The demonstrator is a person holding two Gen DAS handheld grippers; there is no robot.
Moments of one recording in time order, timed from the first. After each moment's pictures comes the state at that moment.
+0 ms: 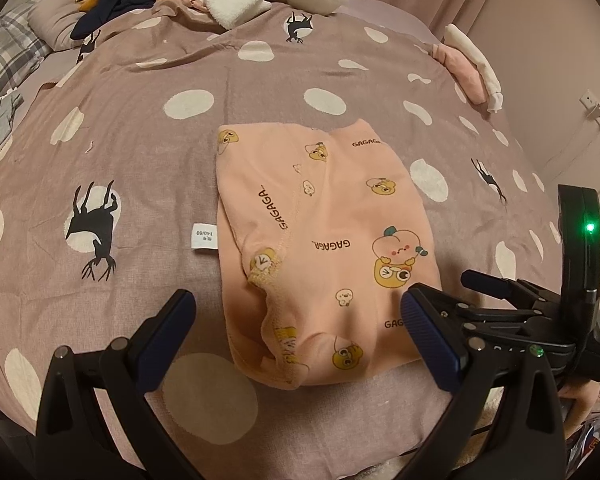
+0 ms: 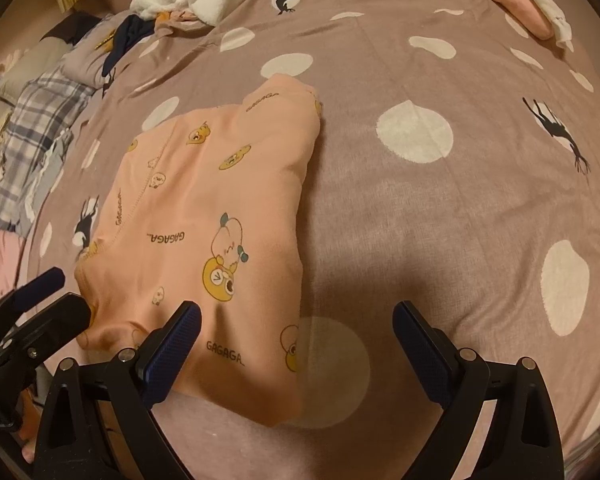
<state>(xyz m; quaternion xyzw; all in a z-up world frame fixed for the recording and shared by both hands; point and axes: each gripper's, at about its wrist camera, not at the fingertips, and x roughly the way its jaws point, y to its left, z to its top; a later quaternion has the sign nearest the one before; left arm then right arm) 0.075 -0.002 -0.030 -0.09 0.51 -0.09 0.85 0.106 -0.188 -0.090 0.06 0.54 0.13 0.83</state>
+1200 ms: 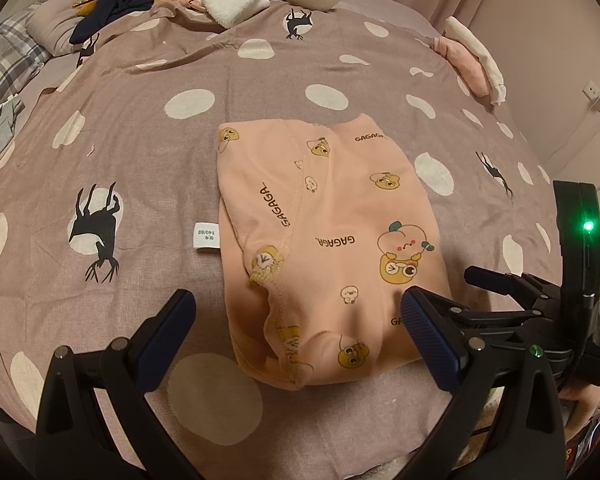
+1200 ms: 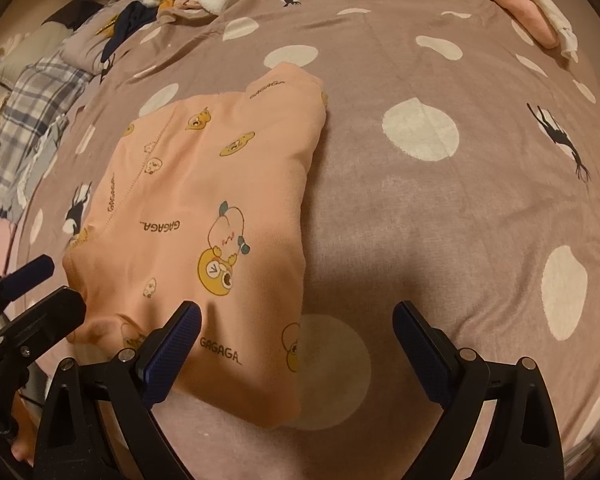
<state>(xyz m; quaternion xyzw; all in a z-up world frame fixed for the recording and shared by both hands) 0.076 -0.005 -0.032 -0.07 0.51 -0.09 0.85 0.107 -0.181 -0.094 0.03 0.54 0.13 0.83</state>
